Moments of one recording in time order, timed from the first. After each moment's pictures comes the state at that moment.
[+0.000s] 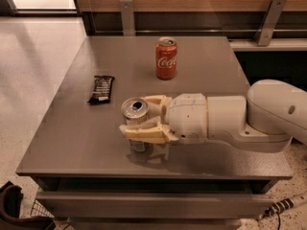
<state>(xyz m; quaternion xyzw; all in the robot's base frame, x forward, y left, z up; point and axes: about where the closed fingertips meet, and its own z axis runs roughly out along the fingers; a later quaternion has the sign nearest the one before) 0.419 0.039 0.896 -0.54 0.55 0.38 0.51</state>
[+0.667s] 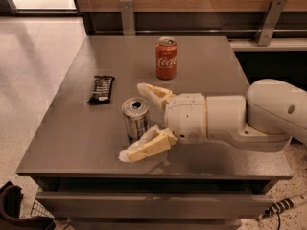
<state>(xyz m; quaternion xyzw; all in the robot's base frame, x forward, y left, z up) 0.419 0.041 0.897 -0.54 0.55 0.38 0.51</state>
